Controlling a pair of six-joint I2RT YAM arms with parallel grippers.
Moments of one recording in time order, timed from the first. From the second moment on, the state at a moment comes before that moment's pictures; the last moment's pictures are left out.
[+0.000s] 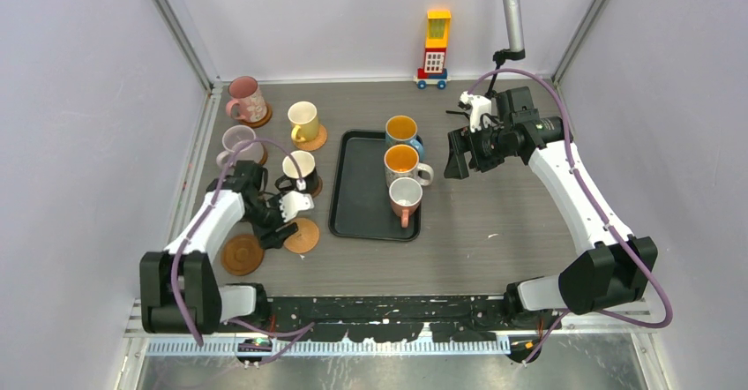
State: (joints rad) left arm -0.02 1.28 0.72 -0.89 0.37 1.15; right arm 0.20 1.37 1.34 -0.95 -0.44 -0.13
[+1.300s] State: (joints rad) left arm -1.03 1.68 1.22 -0.39 -0.16 -0.26; right arm 0.15 1.39 1.37 -0.94 -0.36 -0.09
